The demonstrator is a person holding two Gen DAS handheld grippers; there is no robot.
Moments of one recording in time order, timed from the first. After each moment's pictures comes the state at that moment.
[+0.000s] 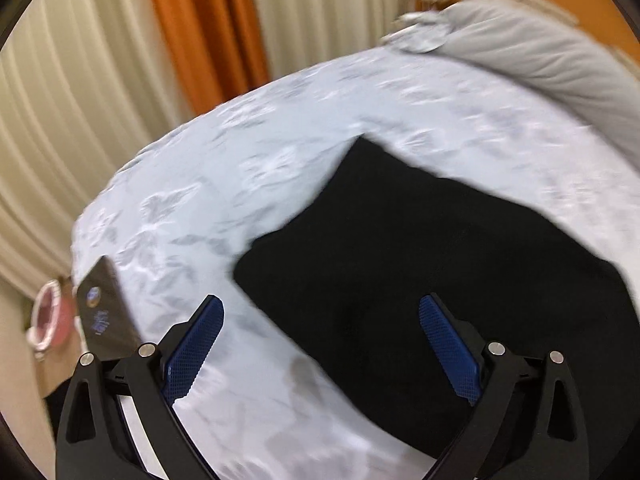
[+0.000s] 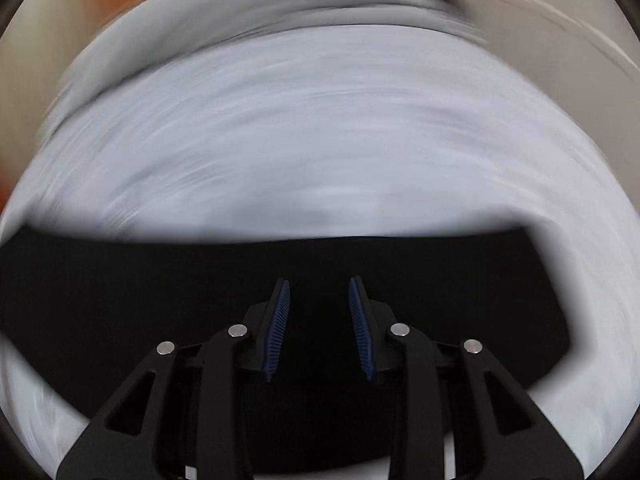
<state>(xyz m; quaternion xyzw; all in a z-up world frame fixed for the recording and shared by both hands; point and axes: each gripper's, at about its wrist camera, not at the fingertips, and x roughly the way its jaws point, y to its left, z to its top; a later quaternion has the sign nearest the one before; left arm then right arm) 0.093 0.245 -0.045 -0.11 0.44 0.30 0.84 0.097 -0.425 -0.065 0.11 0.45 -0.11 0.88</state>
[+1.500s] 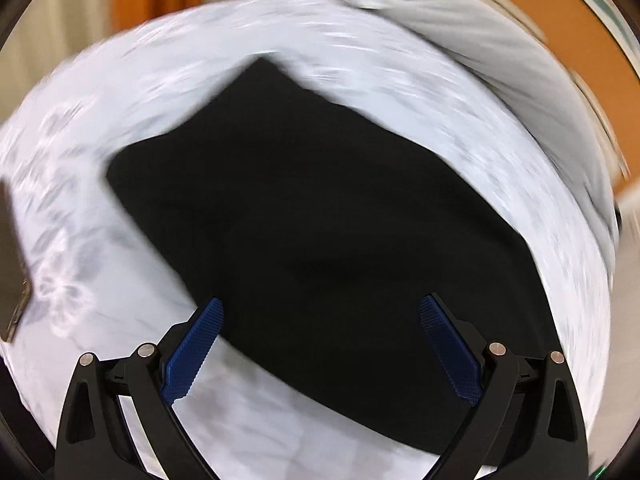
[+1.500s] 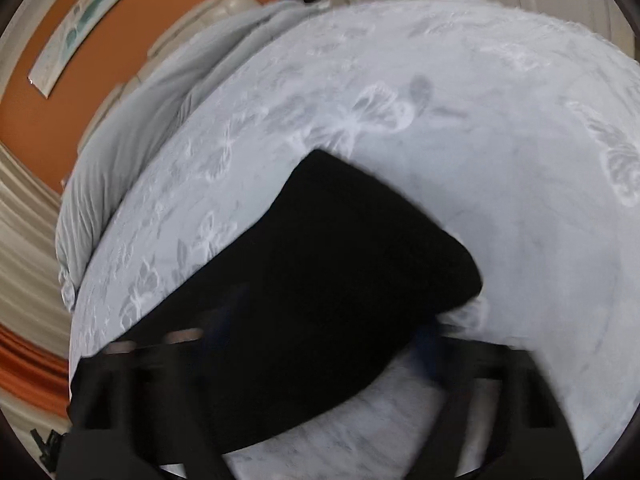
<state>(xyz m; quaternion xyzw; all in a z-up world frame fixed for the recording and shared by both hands) 0.092 0.255 -0.080 -0.29 0.48 0.18 0.81 0.044 -0.497 -0.104 0.34 0.39 -0.14 0.84</state>
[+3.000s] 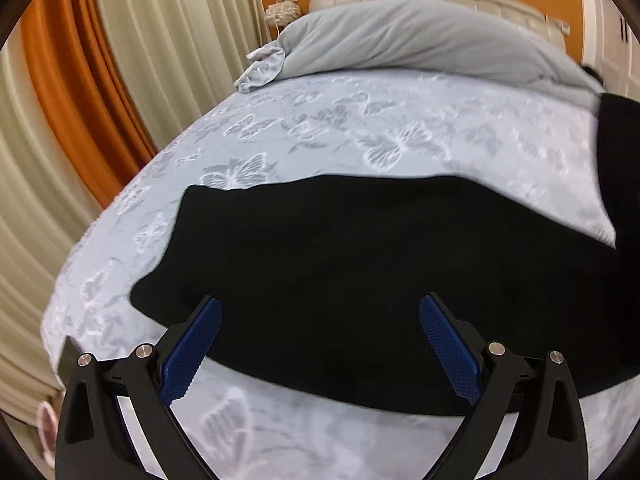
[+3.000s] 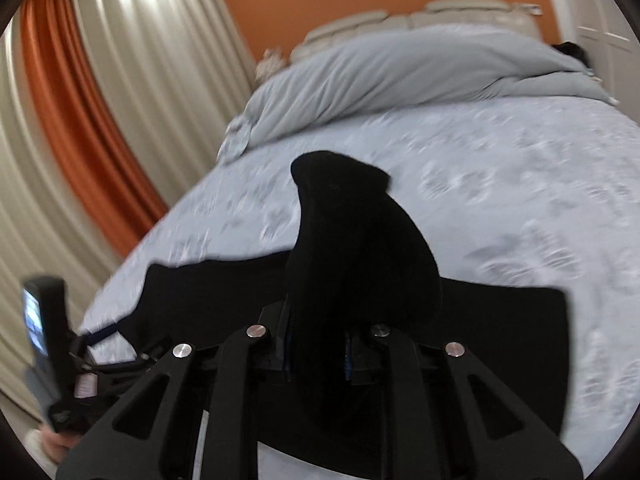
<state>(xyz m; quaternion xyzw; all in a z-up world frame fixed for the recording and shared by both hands) 0.084 0.127 -0.034 0.04 0.43 0.14 0.89 0.115 -0.092 -0.003 0.11 0.35 0.21 0.91</state>
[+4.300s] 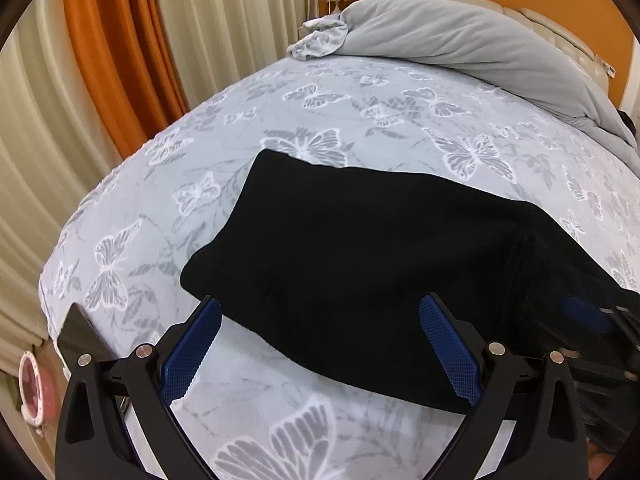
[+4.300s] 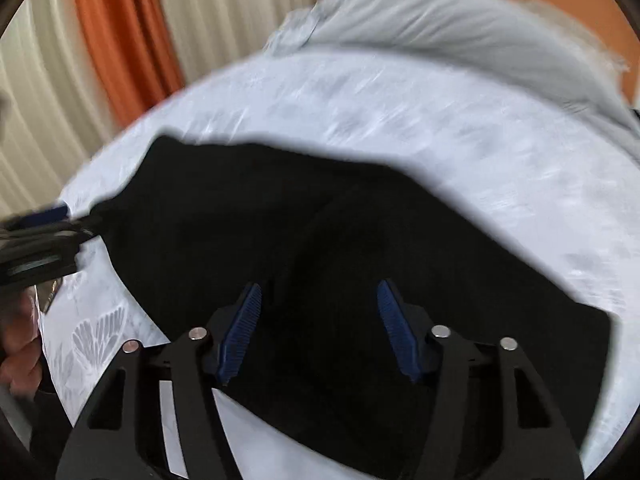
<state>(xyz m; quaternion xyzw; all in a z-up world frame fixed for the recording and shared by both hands) 0.078 0.220 -0.030 -0.06 0.45 0.18 0.87 0.104 -0.003 -0.027 -0.06 0.41 0.23 0.88</state>
